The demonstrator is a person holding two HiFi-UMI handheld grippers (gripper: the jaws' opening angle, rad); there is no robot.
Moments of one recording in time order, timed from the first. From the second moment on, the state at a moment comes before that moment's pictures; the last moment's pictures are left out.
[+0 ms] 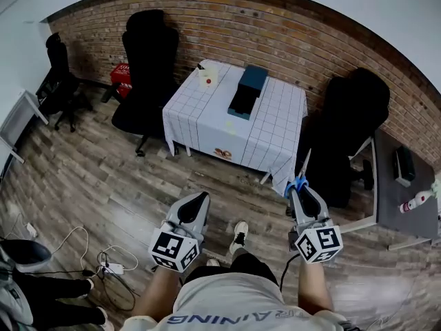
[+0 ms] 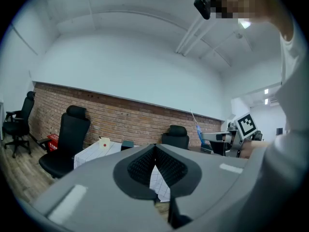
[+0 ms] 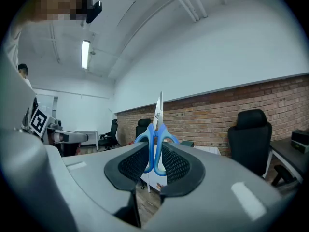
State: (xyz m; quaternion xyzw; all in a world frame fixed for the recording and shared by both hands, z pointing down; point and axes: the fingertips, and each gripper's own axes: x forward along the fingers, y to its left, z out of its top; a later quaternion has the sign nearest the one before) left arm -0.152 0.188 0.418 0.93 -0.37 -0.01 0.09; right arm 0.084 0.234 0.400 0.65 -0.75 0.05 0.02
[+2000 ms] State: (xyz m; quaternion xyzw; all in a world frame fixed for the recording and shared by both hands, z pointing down) left arm 0.036 -0.264 0.450 0.95 -0.31 0.03 0.10; right arm 0.276 -0.171 0.455 0.70 -0.70 0.12 0.05
